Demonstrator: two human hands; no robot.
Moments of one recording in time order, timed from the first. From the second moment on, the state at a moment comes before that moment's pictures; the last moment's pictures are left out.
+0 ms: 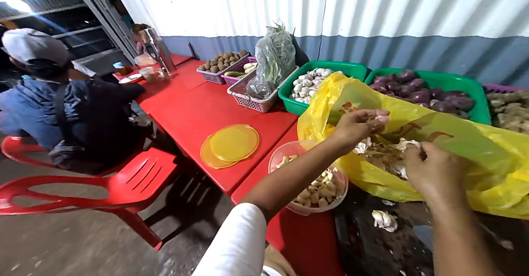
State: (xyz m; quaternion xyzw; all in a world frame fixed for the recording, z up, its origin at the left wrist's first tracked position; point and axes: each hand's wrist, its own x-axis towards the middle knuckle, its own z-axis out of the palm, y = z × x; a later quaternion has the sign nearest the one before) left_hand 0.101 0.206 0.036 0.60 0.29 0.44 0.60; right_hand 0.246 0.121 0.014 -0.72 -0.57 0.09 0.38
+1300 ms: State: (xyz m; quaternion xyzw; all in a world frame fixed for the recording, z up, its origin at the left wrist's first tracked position) left_hand 0.093 0.191 0.055 0.78 0.17 0.39 0.46; right_hand 0.263 0.123 0.010 -0.54 -0.59 0.14 0.58
